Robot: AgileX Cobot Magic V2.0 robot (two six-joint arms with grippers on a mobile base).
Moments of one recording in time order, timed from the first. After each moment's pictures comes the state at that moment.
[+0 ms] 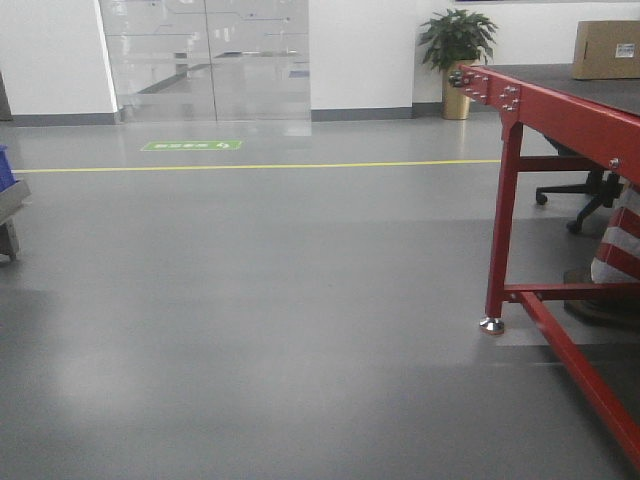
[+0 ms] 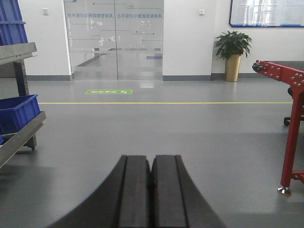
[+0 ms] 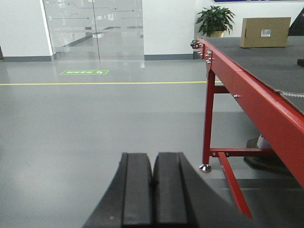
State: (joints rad) left arm 0.03 0.00 0.00 -0.06 0.02 0.09; right arm -0.06 0.00 0.00 0.11 0.11 -0.03
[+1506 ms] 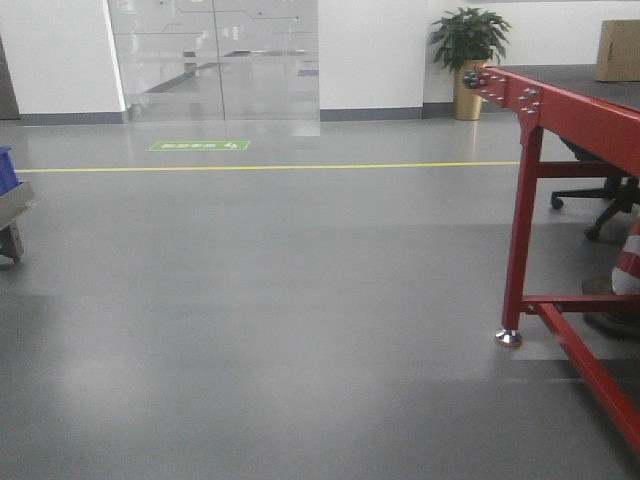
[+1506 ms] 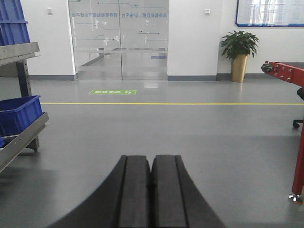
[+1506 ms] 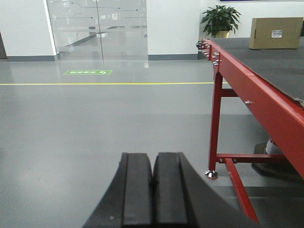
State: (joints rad) left arm 0.03 0.00 0.00 -0.06 0.02 0.09; right arm -0.06 0.00 0.00 0.11 0.11 -0.03
